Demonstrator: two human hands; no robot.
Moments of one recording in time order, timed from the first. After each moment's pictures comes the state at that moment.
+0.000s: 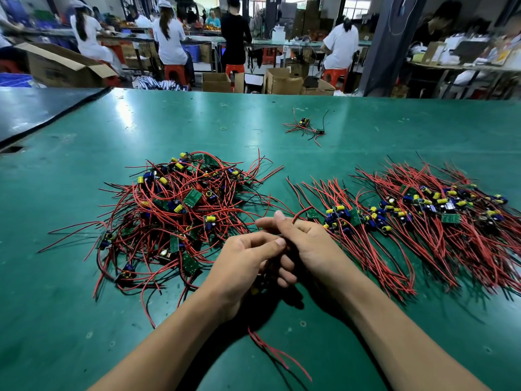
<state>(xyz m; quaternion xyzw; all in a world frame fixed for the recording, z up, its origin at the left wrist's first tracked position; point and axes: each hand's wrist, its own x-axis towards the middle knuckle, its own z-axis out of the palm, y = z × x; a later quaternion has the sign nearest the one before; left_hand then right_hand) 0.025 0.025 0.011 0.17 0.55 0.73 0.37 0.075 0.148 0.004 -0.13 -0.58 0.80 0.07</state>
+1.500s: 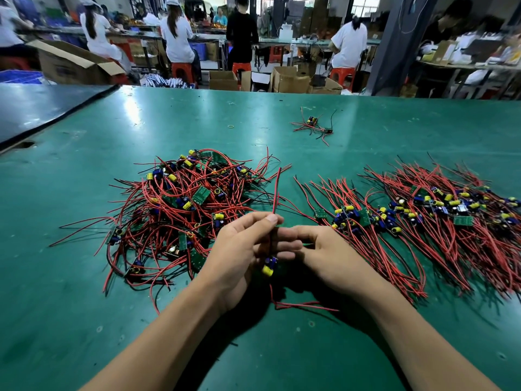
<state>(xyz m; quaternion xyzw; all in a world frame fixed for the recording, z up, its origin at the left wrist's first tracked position) 0.014 0.020 0.023 0.13 0.48 0.80 0.34 0.085 0.168 -0.003 -0.09 -0.79 0.61 0.05</state>
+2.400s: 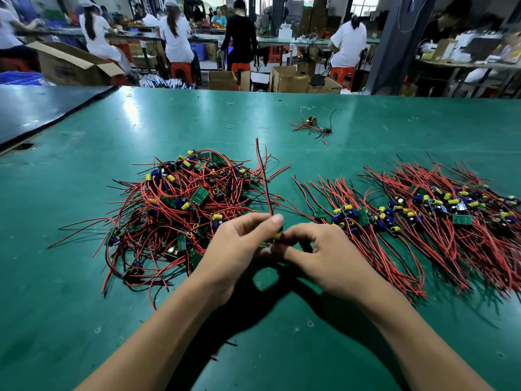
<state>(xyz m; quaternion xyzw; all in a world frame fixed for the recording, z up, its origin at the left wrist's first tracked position) 0.007 0.015 0.018 0.17 0.58 0.74 0.30 0.094 0.158 0.016 -0.06 -0.90 0.40 0.15</state>
